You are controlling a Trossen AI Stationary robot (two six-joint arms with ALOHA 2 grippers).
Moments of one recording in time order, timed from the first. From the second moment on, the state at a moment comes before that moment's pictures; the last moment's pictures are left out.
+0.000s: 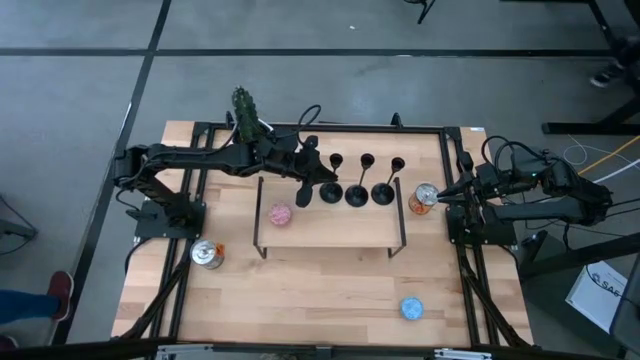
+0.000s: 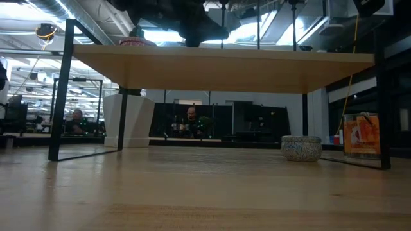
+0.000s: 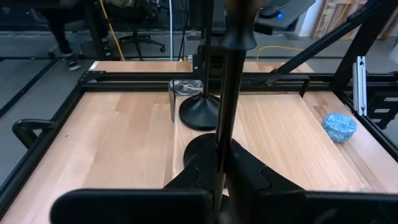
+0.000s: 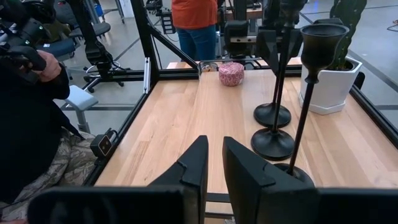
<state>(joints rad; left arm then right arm) 0.25 1.50 1.10 0.06 0.26 0.06 -0.02 0.37 0.87 -0.78 -0.22 0.06</state>
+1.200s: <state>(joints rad) 0.25 1.53 1.10 0.13 0.32 0.04 -0.02 0.37 0.87 -0.78 -0.22 0.06</state>
